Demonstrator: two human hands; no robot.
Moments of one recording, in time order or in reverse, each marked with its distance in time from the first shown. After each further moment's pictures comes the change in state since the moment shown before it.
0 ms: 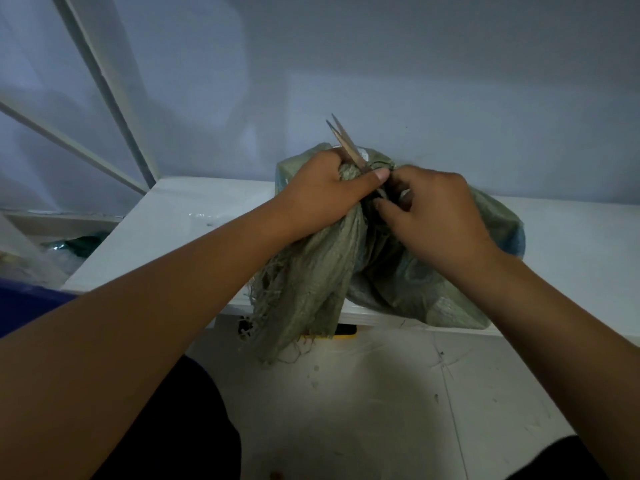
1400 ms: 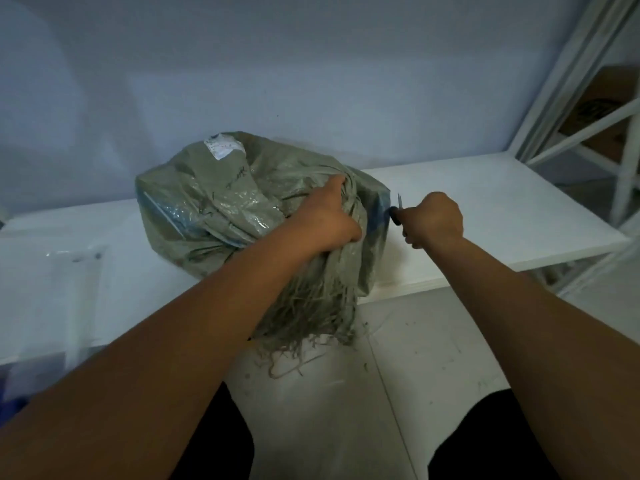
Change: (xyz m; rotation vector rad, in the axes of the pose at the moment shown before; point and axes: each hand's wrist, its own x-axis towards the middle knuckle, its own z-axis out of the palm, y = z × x) left_hand 0.040 0.044 0.187 0.355 -0.335 -0.197; right_hand -0.081 0.199 -0.042 0.066 -0.028 1.136
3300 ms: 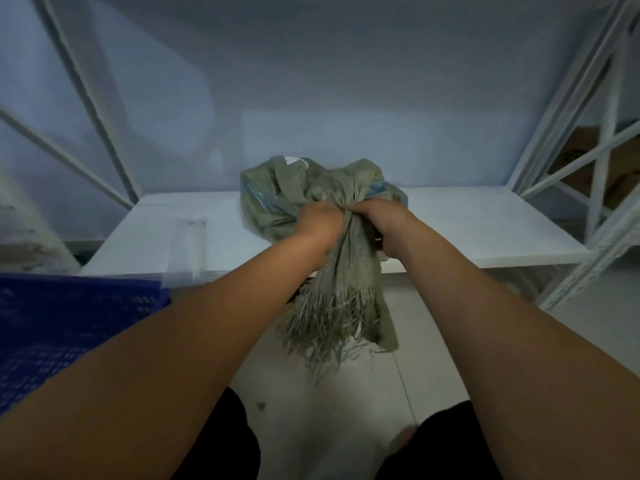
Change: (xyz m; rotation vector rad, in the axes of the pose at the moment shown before) left_hand -0.233 0.007 -0.043 -0.748 0.309 -0.294; right_hand -0.253 -0.075 -0.050 0.624 -0.545 0.079
